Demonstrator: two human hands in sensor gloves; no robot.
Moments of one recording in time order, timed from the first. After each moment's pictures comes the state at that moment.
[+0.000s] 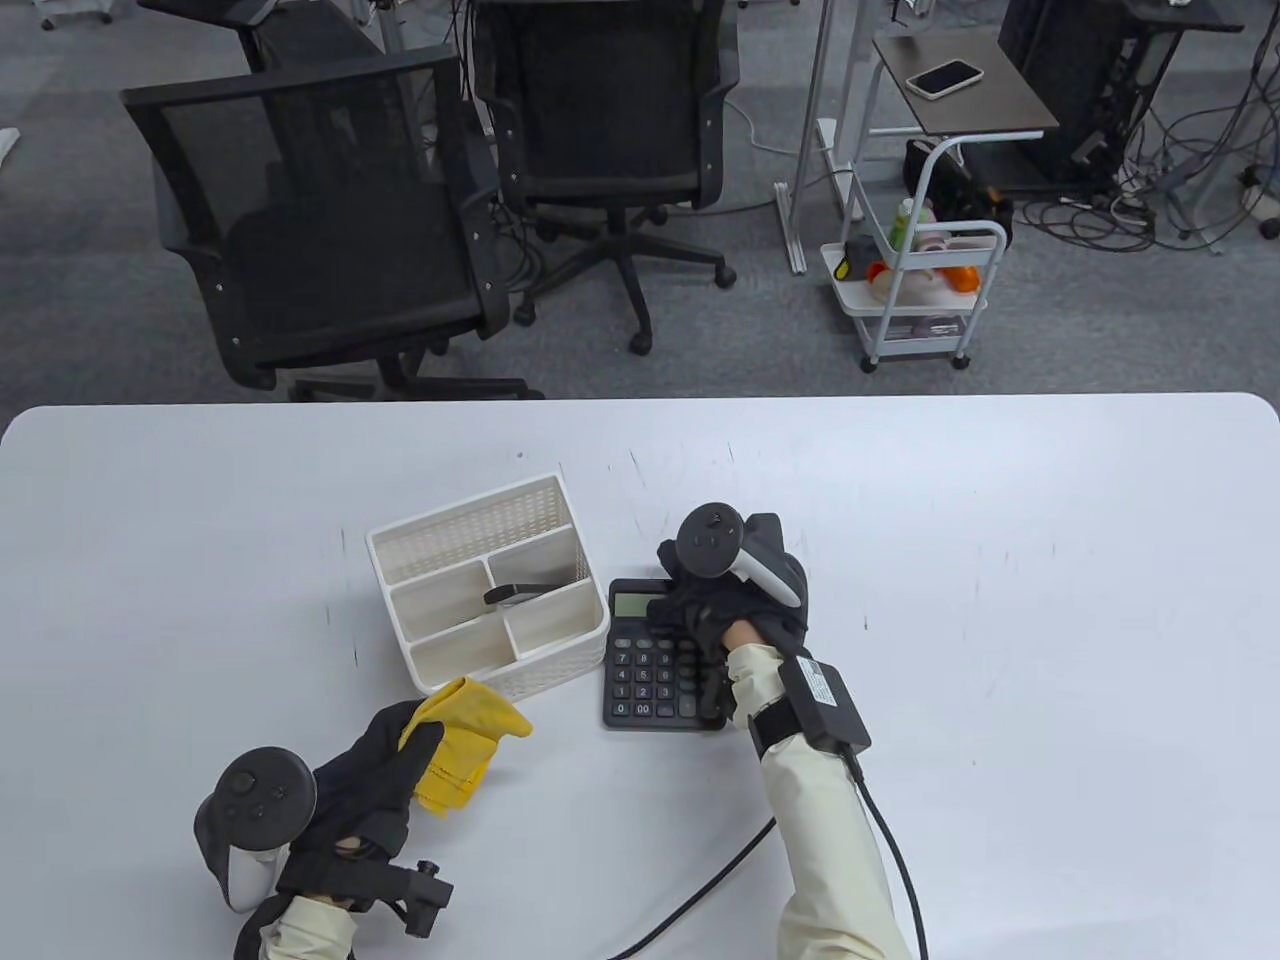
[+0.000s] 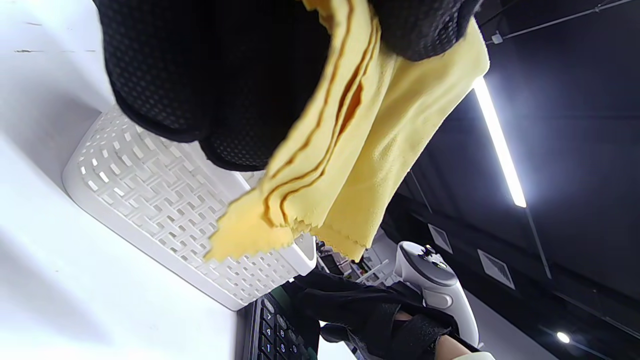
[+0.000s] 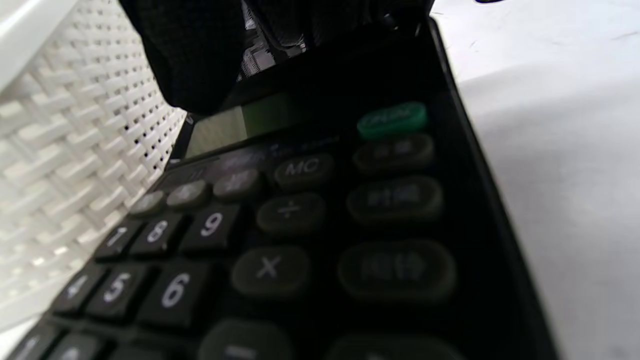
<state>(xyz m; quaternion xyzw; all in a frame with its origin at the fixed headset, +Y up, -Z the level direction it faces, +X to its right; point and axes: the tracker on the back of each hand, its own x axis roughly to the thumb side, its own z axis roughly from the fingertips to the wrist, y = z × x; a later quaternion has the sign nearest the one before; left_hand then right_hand) -0.284 -0.719 -0.256 0.07 -0.06 0.49 0.87 0.057 -0.749 -0.482 0.13 0.14 0.96 0.20</state>
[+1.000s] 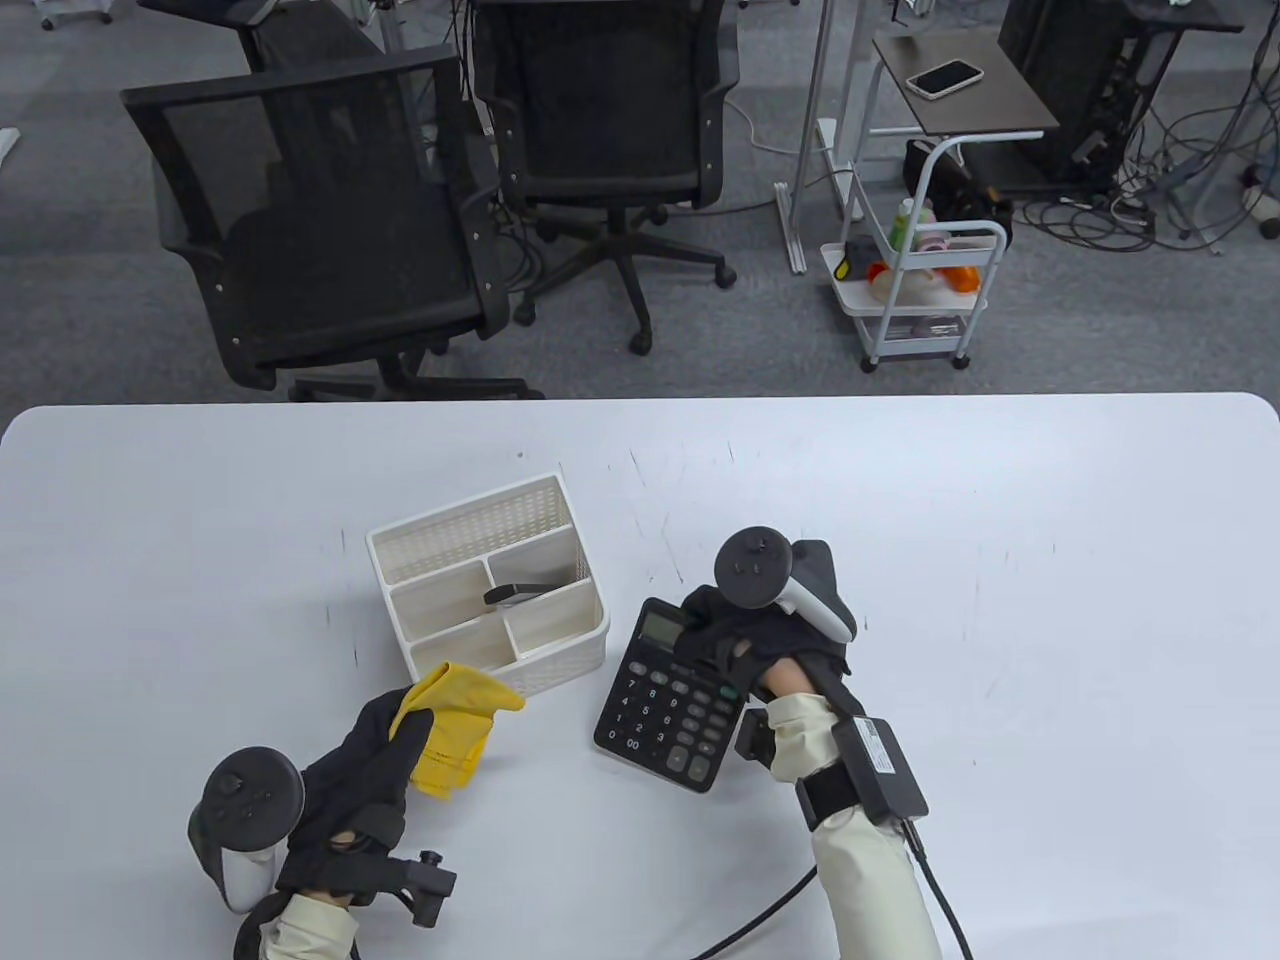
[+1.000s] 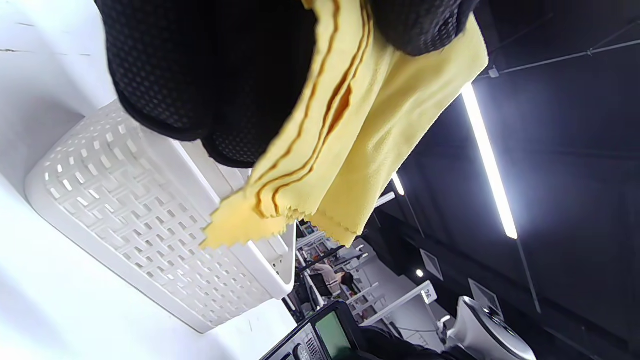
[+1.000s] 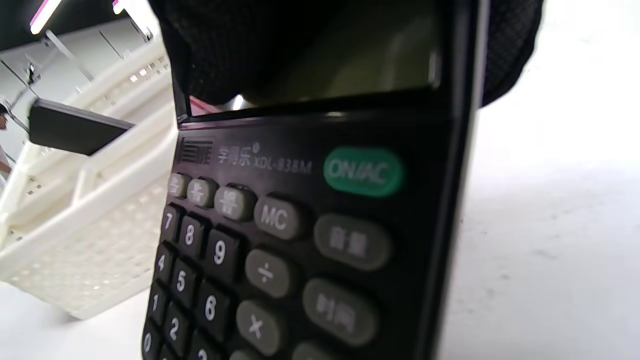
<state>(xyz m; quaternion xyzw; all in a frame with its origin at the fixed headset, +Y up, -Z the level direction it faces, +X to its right) -0.286 -0.716 -0.255 0.09 -0.05 0.52 0.85 0.089 -0.705 -0.412 0.12 0.14 0.95 0.26</state>
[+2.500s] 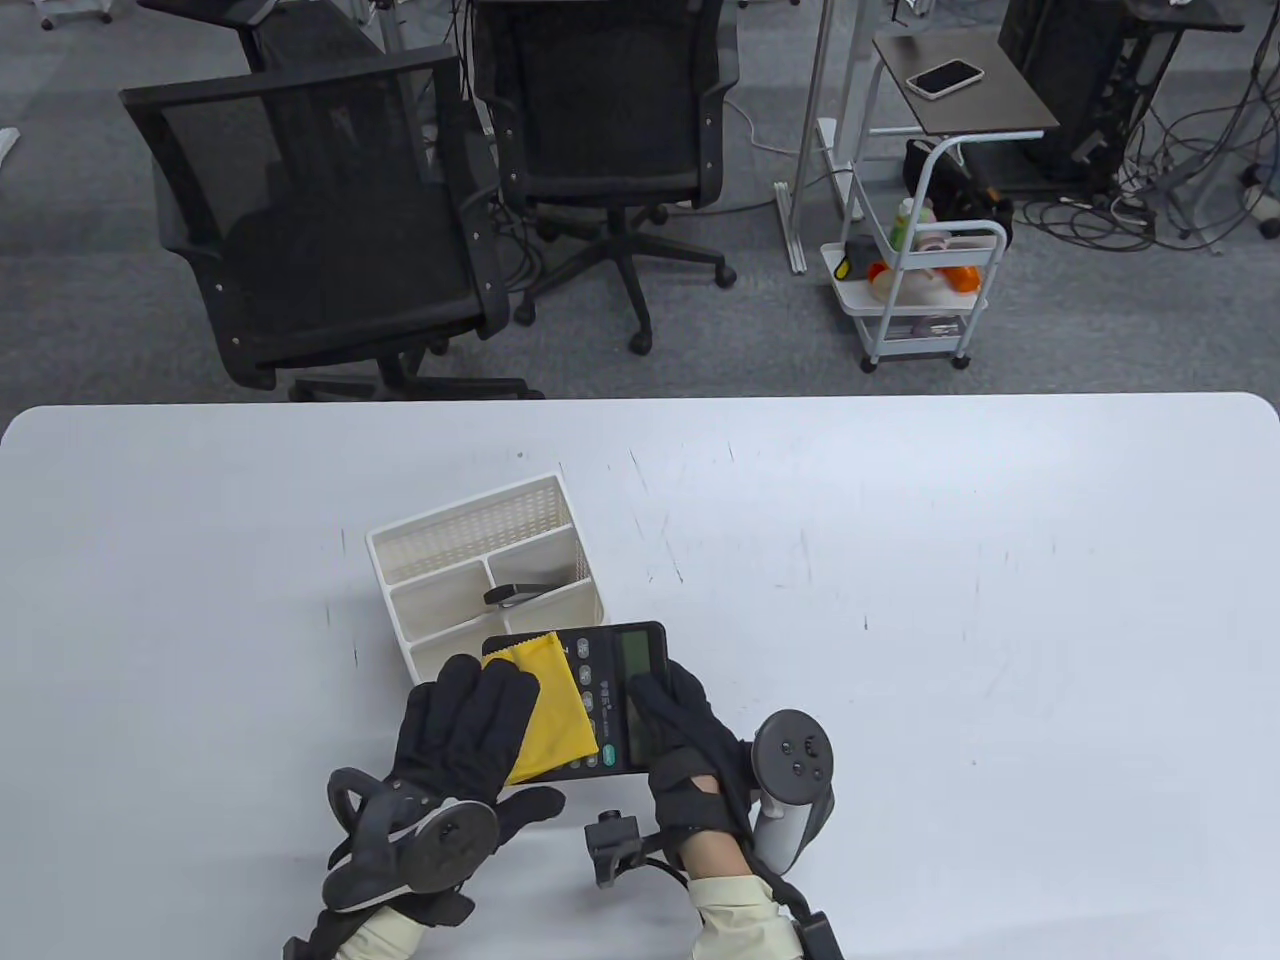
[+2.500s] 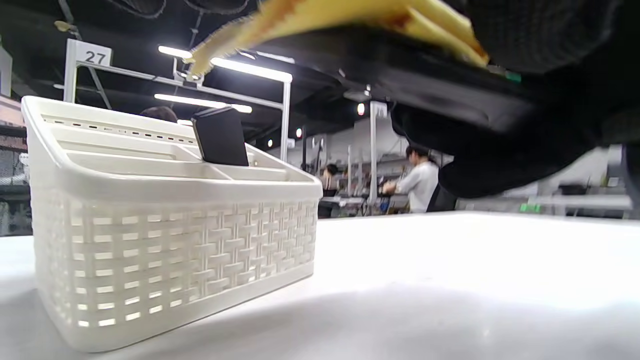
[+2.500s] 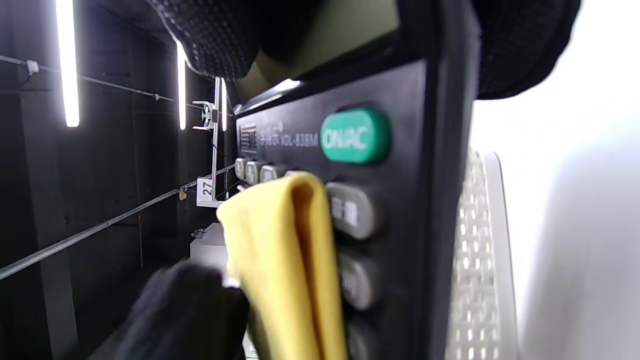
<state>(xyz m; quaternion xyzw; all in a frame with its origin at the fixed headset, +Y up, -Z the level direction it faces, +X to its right) -0.184 -0.699 -0.244 0.11 -0.22 0.00 0.97 0.045 -0.741 -0.286 -0.06 -0.03 0.68 0.73</state>
